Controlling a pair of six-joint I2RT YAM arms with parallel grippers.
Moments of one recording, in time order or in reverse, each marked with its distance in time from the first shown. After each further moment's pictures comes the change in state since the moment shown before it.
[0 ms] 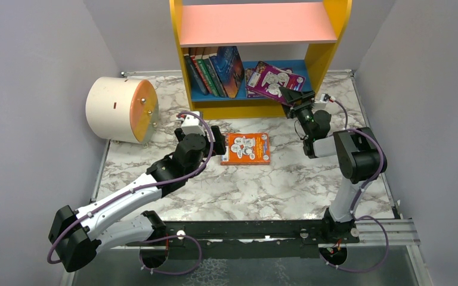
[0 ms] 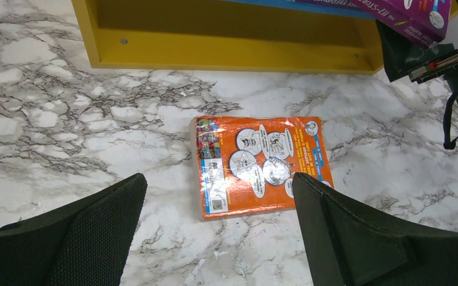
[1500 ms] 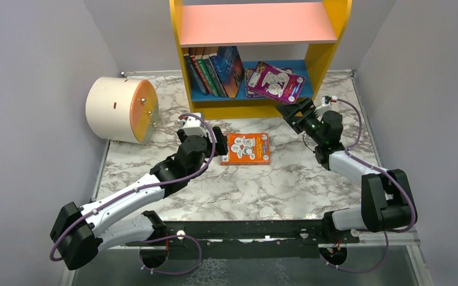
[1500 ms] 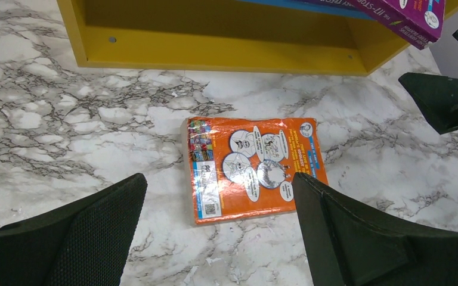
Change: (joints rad) left arm 0.000 0.025 -0.044 0.090 0.011 -0.008; right arm 0.000 -0.498 -0.133 -0.648 -0.163 -0.322
